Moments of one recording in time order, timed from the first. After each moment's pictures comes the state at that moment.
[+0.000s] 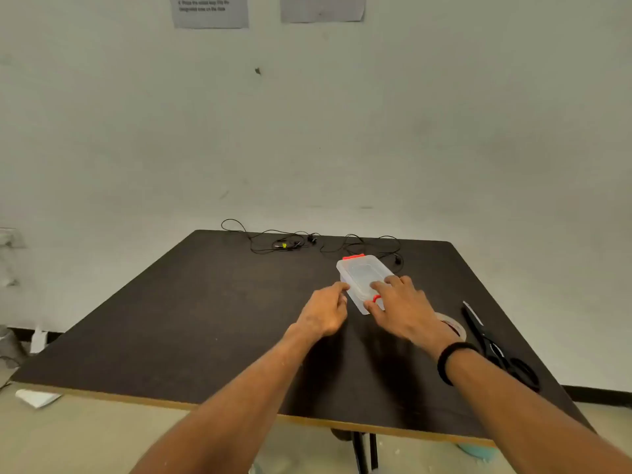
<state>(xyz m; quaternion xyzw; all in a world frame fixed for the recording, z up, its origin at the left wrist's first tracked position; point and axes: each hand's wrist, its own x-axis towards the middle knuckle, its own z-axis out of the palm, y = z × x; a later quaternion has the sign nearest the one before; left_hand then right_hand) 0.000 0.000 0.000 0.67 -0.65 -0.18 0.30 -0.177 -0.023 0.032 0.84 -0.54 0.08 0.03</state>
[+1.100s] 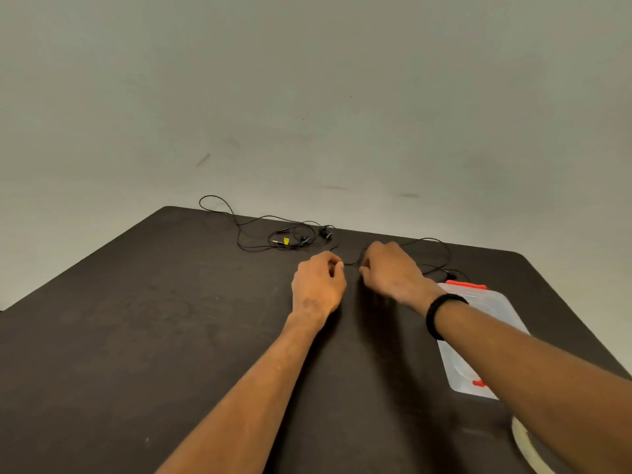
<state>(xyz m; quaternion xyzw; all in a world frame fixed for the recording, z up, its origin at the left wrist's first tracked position) 0.089 -0.182 -0.041 0.73 -0.50 -0.12 0.45 -0.043 -0.240 0.012 0.84 -0.53 0.09 -0.05</state>
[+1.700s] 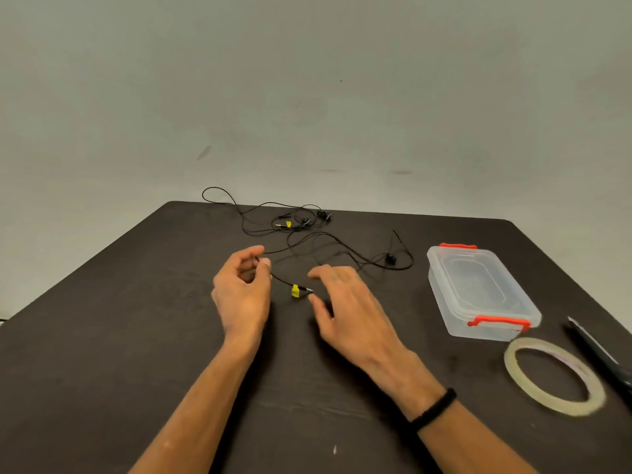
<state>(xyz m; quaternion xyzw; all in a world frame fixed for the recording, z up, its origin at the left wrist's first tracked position) 0.150 -0.058 -0.051 0.62 -0.31 -0.13 0.71 -0.026 -0.075 -0.035 0.86 -0.37 0.33 -0.10</state>
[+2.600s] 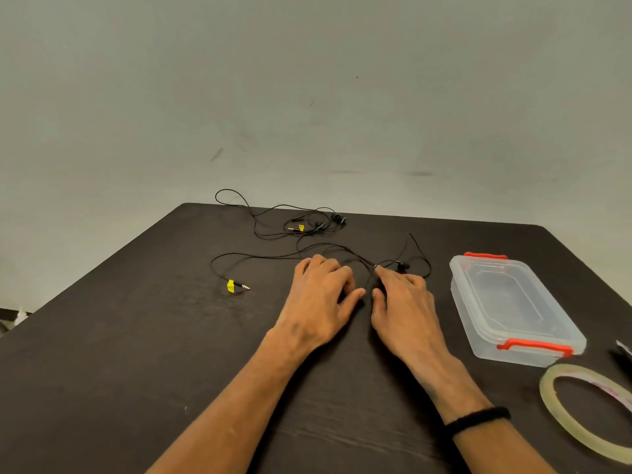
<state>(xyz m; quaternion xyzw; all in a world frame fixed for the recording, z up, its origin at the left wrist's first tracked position) 0.111 -0.100 -0.054 0.63 -0.71 0.10 0.30 -0.055 -0.124 -0.046 0.79 -0.54 0.28 -0.10</state>
